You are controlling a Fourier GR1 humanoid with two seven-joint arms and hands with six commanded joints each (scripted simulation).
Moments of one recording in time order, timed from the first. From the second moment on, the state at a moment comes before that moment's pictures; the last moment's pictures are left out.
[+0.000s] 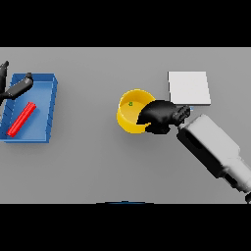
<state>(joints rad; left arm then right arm) -0.55 0.90 -0.56 -1.26 0.20 0.26 0.53 -0.65 -0.40 0.61 -1.30 0.74 0.62 -0.12</state>
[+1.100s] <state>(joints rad) -0.54 0.94 -0.56 -1.36 0.20 0.28 0.60 -0.78 -0.60 0.43 -1.21 0.69 0.57 -0.07</state>
